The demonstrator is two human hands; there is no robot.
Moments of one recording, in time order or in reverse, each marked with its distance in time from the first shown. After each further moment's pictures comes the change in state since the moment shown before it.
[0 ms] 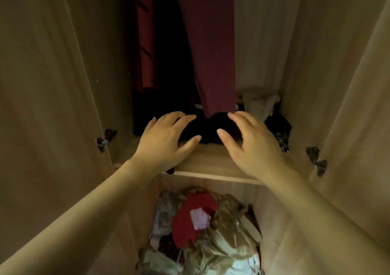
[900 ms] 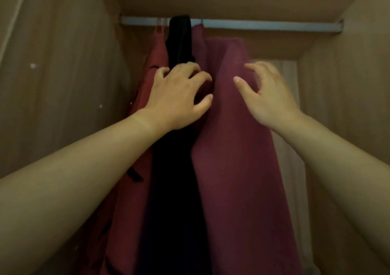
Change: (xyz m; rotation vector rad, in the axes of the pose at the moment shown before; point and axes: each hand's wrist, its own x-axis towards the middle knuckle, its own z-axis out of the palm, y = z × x) left_hand 0.448 -0.124 -0.166 0.302 0.838 0.344; right_hand 0.489 -0.013 -0.090 -0.140 0.722 -0.292
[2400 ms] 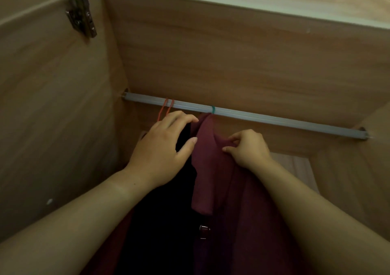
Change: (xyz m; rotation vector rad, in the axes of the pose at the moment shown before) left_hand 0.114 -0.119 0.079 -0.385 0.330 -0.066; right_hand 0.214 0.040 0.118 -0.149 -0.041 0.121
